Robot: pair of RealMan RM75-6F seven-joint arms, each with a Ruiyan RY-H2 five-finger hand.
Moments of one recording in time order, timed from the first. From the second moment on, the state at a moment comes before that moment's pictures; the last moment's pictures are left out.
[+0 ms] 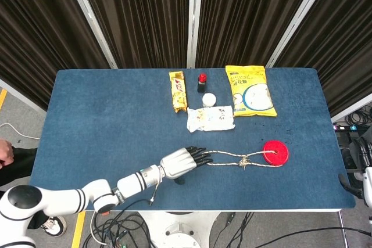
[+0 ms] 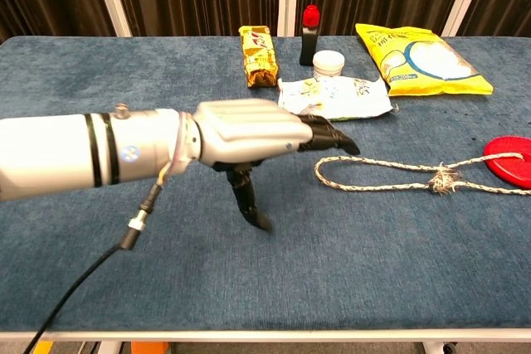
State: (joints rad) left arm -0.94 -1.73 -0.14 -1.34 1.65 0.71 0.05; right arm 0.00 -1.09 0.09 -1.51 -1.45 1.54 0.15
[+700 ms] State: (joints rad) left arm -1.04 -1.79 -0.07 -1.21 1.61 0.66 0.09; right arm -0.01 -1.12 0.10 -1.44 -1.43 1.54 0.20
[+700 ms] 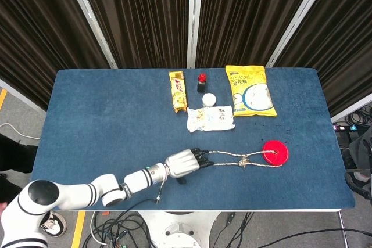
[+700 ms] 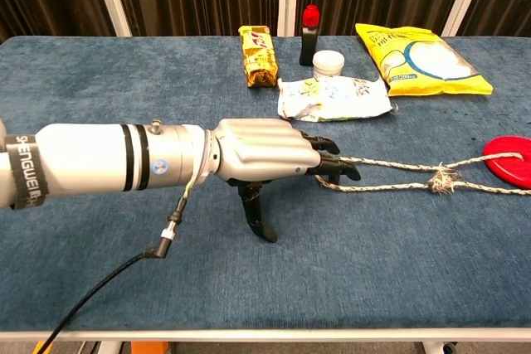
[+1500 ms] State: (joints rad) left arm -0.98 -1.68 -0.05 -1.33 1.53 0.76 0.23; right arm -0.01 -1.12 0.11 -1.45 -1.43 1.53 0.18
